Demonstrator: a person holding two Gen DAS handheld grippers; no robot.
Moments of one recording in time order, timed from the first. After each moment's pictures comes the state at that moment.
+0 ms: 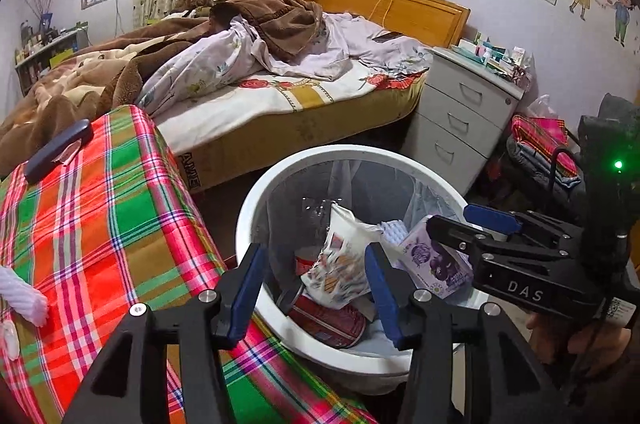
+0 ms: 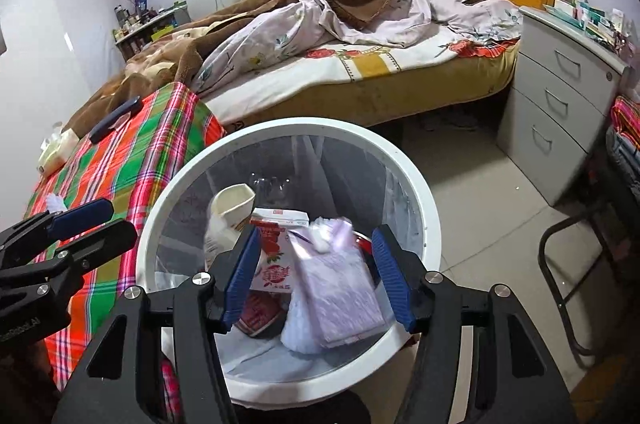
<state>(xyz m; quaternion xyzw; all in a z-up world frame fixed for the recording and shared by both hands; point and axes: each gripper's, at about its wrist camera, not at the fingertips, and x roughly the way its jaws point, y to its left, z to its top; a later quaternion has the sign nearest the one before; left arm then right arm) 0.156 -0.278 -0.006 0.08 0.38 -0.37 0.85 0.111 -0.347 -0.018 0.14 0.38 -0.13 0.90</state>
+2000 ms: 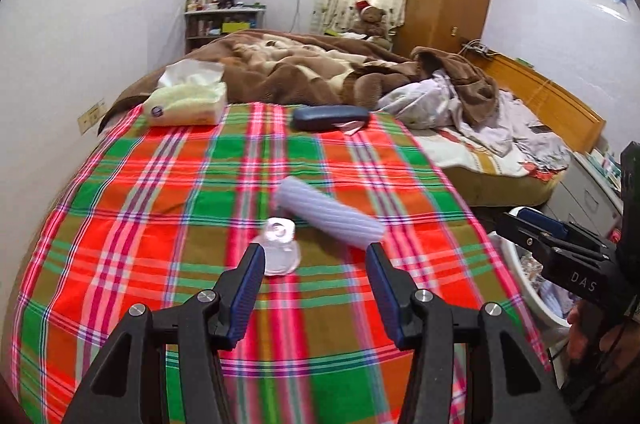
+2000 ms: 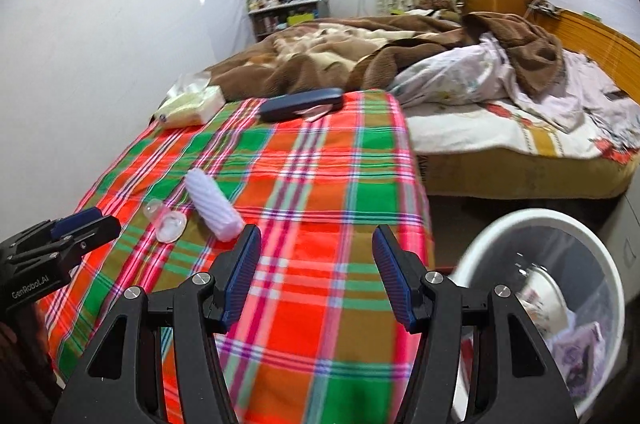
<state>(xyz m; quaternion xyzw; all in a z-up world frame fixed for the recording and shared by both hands) 0.175 0.010 0.011 -0.04 0.36 -0.11 0.93 0.188 -0.166 0.010 0.04 0.35 0.07 0.93</state>
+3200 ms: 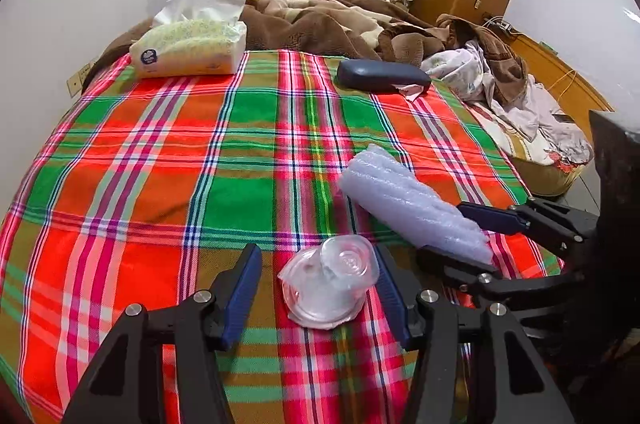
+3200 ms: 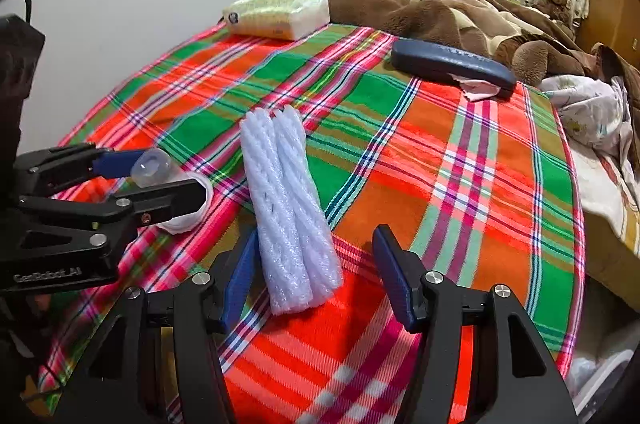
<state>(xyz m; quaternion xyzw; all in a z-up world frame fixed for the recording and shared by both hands) 0.273 0.046 -0.054 -0.05 0.44 -0.11 0.89 0.278 -0.066 -0.045 -0.09 0.44 0.22 0.87</state>
